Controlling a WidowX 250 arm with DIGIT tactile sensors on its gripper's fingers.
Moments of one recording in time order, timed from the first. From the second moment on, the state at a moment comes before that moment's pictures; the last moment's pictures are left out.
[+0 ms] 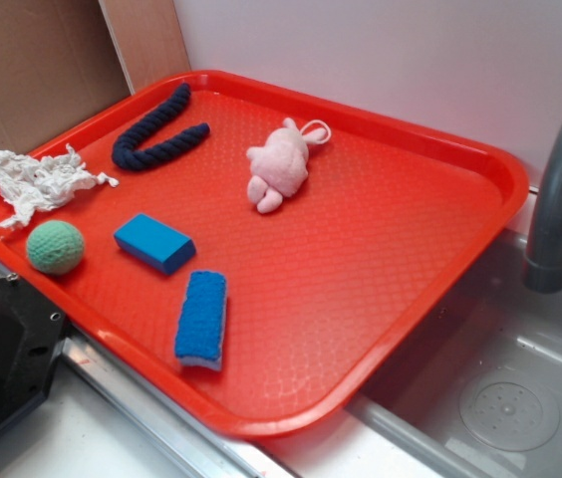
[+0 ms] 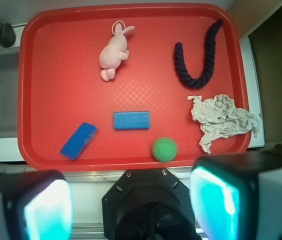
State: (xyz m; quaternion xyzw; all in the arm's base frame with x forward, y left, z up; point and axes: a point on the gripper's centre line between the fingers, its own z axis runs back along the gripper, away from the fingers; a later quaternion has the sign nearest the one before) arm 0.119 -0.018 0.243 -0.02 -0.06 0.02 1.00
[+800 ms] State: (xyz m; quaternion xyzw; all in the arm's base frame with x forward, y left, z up) arm 0.140 -0.061 0.185 -0.03 -0.03 0.17 0.98
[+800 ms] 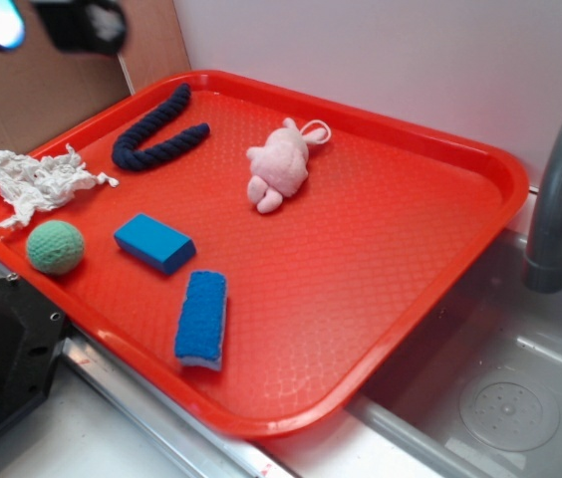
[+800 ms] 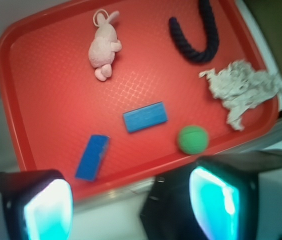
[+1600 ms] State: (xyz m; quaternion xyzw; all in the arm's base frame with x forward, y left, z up) arm 0.124 -0.081 0.096 -0.03 0.00 0.20 0.98
